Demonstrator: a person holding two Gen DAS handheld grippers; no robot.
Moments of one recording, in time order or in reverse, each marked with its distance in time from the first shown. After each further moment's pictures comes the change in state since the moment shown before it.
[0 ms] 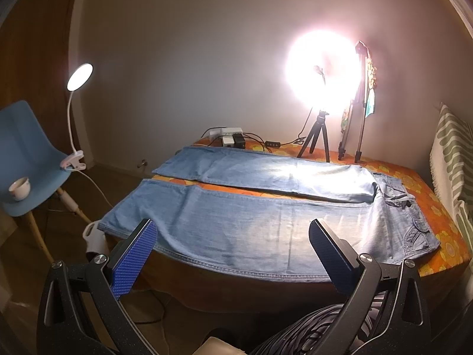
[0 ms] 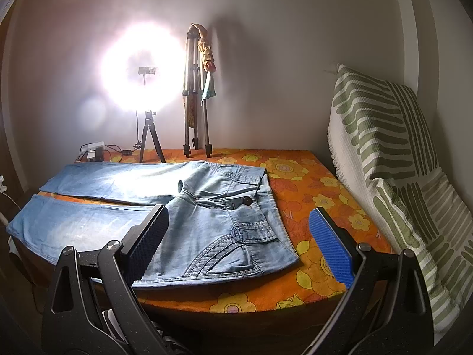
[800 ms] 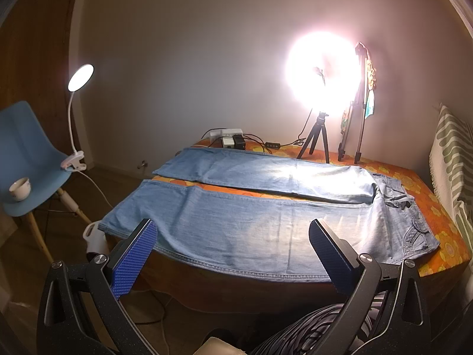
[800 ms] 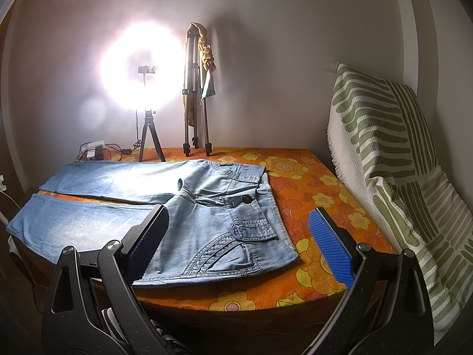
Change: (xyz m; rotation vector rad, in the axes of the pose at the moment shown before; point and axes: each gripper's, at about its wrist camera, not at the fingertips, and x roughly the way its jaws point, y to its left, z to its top) left arm -0.001 -0.001 0.001 0.000 -0.002 0.001; right arm 0.000 0.000 -0.001 0.002 0.003 0.001
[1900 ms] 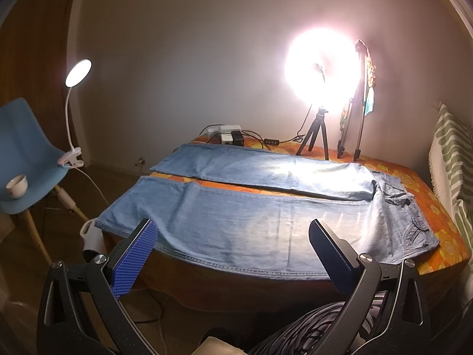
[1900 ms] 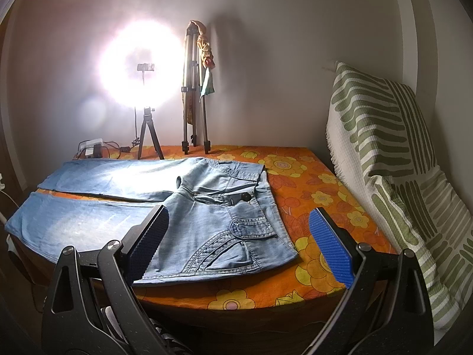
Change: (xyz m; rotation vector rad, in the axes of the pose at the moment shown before) left arm 0.006 0.003 -0.003 -0.001 0.012 -0.010; right arm 0.001 0.000 0.001 0.000 0.004 0.000
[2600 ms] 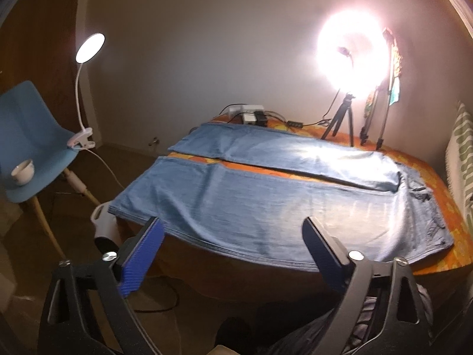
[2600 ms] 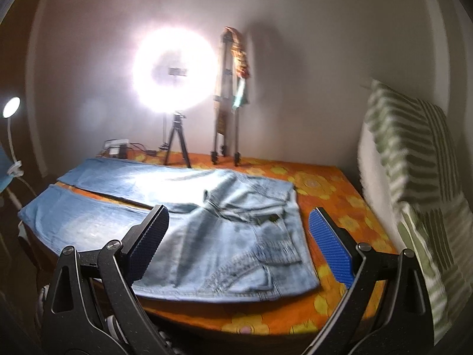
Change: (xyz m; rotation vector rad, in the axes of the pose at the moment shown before) left arm 0.032 0.043 -0.002 -0.022 0.104 0.067; right arm 0.022 0.015 0.014 -0.108 -0.054 0.154
